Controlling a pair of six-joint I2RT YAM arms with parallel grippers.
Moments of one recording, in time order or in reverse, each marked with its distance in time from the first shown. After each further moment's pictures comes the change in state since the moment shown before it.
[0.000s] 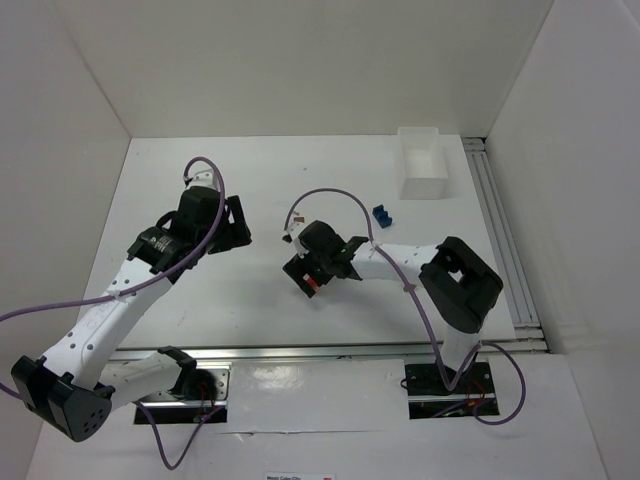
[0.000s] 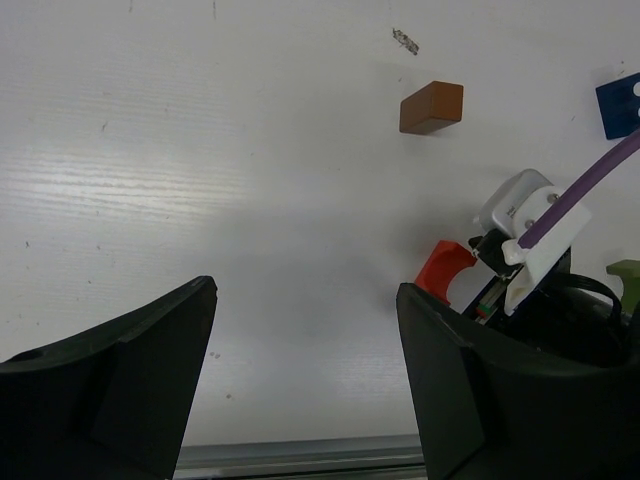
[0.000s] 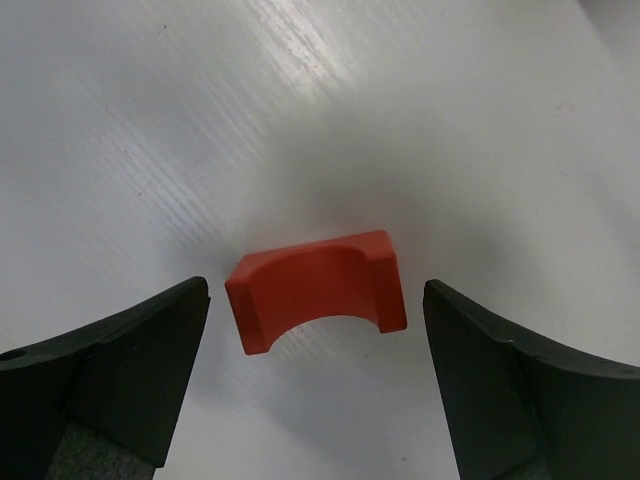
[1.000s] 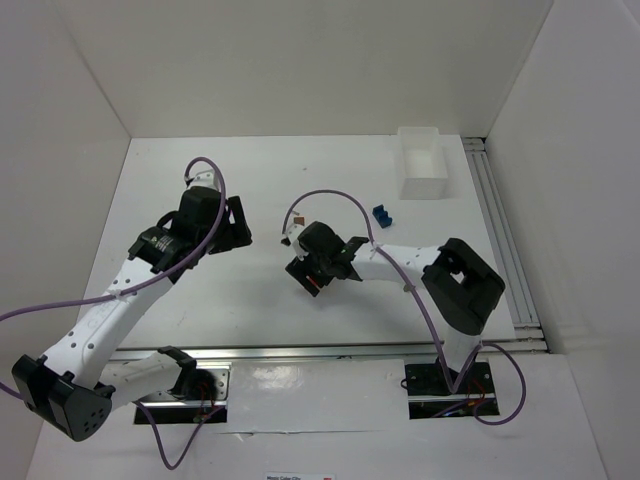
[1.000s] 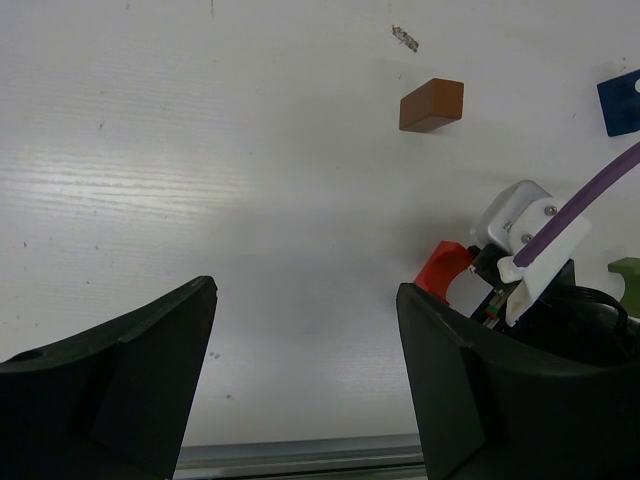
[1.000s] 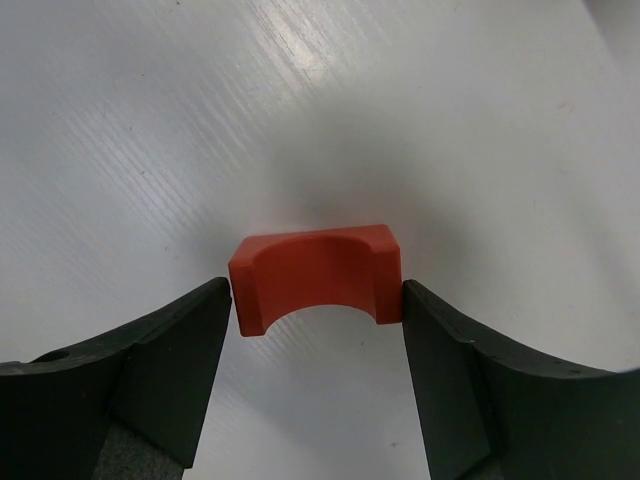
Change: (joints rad) left arm 0.000 0.003 -0.002 0.003 0.006 0.003; right arm 0.014 -0.016 0.002 -0.034 0.009 -0.052
